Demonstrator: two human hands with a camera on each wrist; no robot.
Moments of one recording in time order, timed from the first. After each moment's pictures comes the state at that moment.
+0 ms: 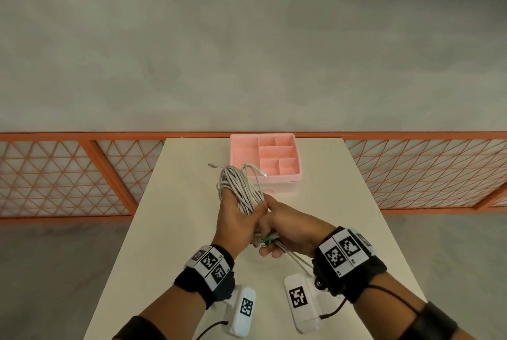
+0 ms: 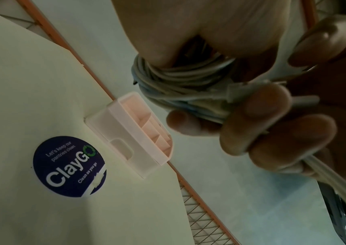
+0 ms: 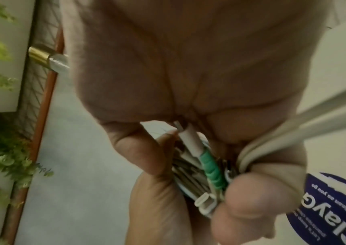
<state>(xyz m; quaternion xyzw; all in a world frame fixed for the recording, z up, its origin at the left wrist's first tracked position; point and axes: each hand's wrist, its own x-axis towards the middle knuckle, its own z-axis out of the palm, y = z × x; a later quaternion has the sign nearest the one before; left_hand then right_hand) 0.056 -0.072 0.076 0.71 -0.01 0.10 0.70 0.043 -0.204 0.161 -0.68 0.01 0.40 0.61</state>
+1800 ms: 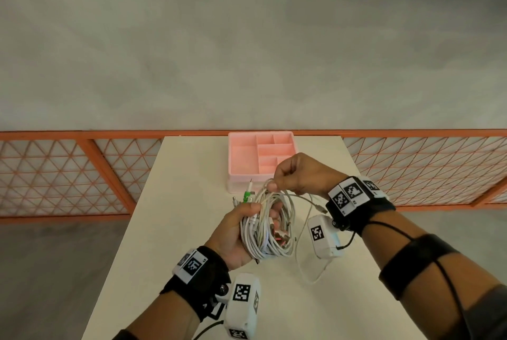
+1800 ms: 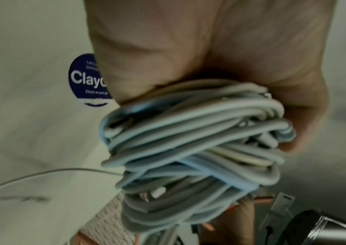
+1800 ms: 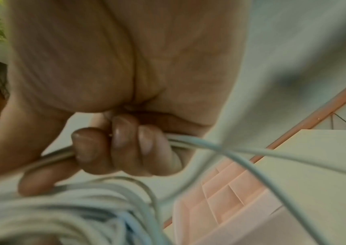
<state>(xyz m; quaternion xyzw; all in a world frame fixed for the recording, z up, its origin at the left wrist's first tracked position) 0.033 -0.071 0.110 0.31 0.03 -0.31 0.90 0.113 -0.251 0.185 -0.80 -0.16 0.24 0.53</state>
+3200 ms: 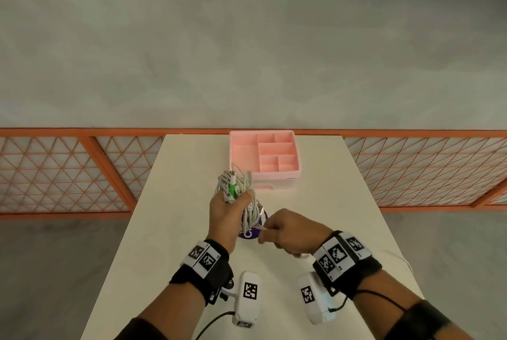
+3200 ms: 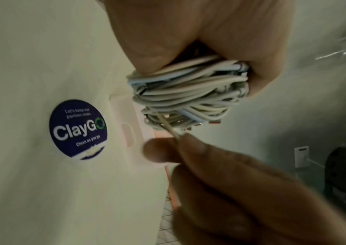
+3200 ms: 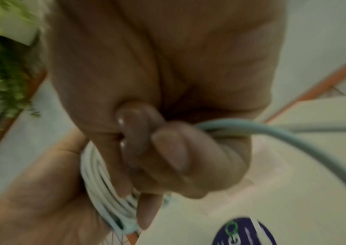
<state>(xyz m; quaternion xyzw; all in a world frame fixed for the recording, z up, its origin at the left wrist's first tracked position) 0.051 -0.066 0.088 0.56 0.11 0.03 0.82 0.046 -0.226 0.124 -0.86 -0.10 0.33 0.37</state>
